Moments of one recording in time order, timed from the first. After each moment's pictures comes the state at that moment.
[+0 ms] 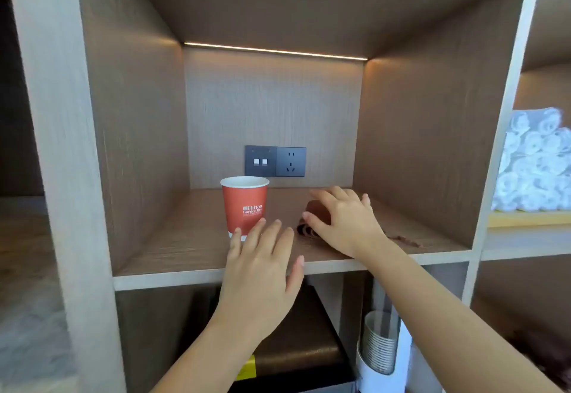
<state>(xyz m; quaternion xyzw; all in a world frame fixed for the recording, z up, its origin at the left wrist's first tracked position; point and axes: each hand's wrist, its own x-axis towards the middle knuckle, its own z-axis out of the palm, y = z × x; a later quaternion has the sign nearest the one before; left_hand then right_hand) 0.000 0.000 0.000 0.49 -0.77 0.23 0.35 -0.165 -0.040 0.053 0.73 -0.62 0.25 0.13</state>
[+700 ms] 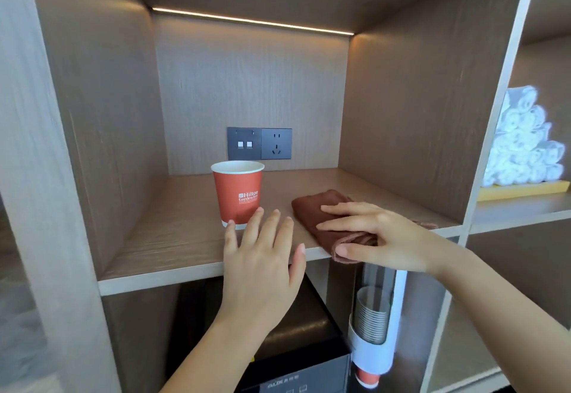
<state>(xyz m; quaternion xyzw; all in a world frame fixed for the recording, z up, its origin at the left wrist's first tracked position) 0.001 -0.011 -0.011 0.45 -0.77 0.24 0.38 -0.204 0.013 0.047 0.83 -0.52 0.21 -0.04</state>
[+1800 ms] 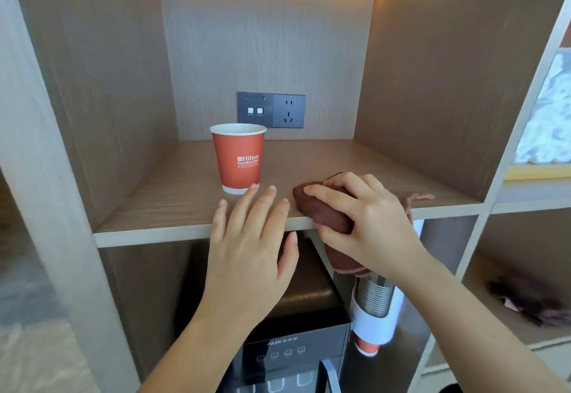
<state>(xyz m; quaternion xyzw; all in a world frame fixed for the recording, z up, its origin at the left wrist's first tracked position) 0.007 0.015 -0.024 0.45 -0.76 0.25 0.41 -0.172 0.011 0.010 0.79 -0.49 0.33 0.20</state>
